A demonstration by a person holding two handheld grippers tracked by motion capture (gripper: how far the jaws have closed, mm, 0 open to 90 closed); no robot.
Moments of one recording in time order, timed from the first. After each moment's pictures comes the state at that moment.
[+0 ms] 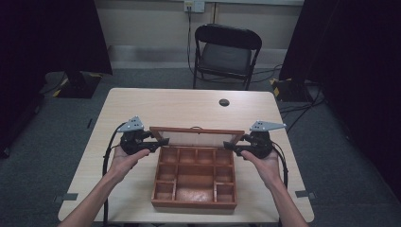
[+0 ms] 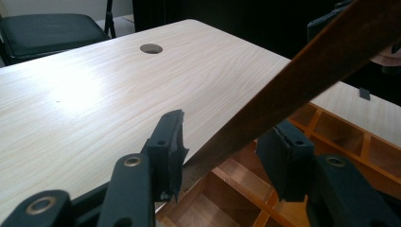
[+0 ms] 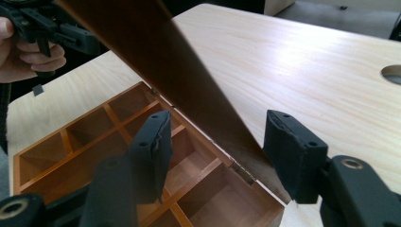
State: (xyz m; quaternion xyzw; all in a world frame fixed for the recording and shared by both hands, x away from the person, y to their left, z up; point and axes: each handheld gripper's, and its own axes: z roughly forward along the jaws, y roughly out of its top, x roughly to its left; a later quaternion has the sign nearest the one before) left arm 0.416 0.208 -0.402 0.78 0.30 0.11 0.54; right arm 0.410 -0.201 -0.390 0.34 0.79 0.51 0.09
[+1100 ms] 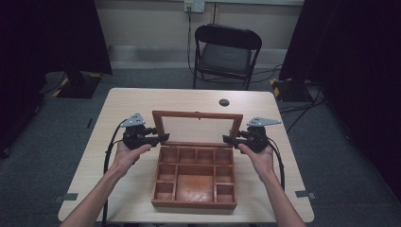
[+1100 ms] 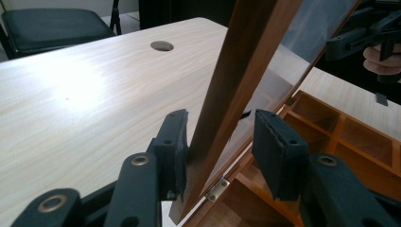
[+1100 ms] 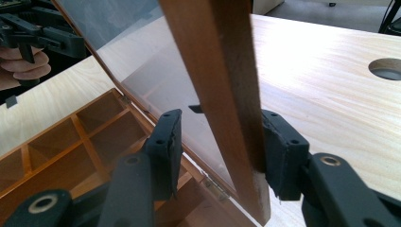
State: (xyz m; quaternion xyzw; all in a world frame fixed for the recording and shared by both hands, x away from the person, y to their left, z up) left arm 0.439 0.210 -0.417 0.78 0.31 0.11 0.54; right arm 0.438 -0.200 -0.409 0.36 0.77 0.51 0.10
